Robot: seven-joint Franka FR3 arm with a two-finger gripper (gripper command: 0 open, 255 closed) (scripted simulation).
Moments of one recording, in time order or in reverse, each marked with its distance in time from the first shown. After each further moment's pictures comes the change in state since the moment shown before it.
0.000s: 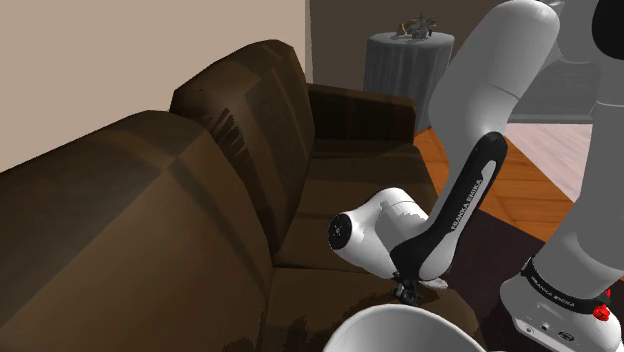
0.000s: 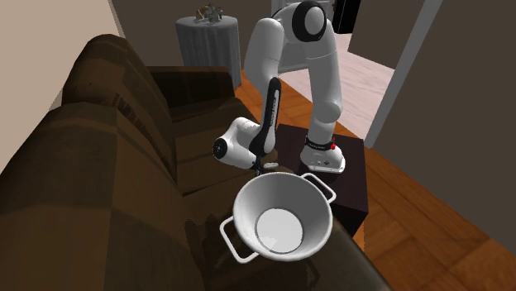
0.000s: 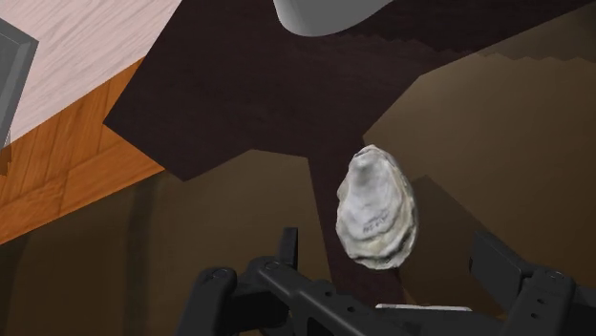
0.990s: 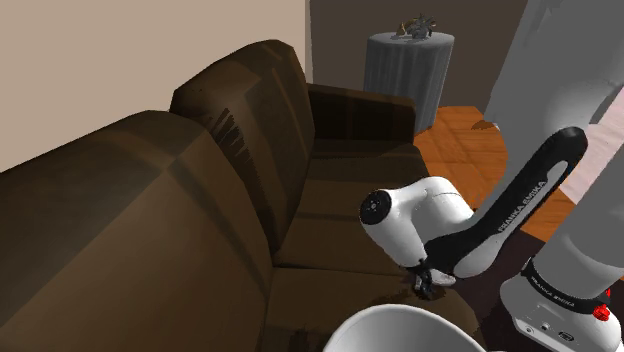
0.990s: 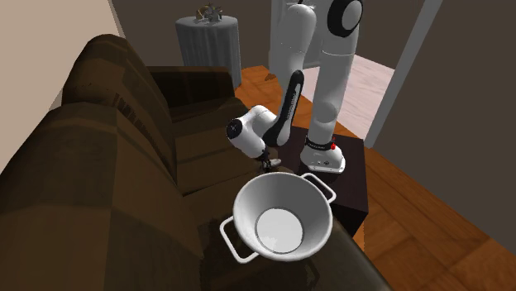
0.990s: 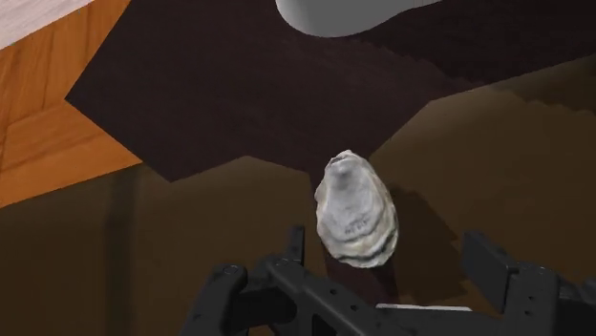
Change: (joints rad) arm -0.126 -0.312 0.121 -0.227 0.218 0.214 -0.294
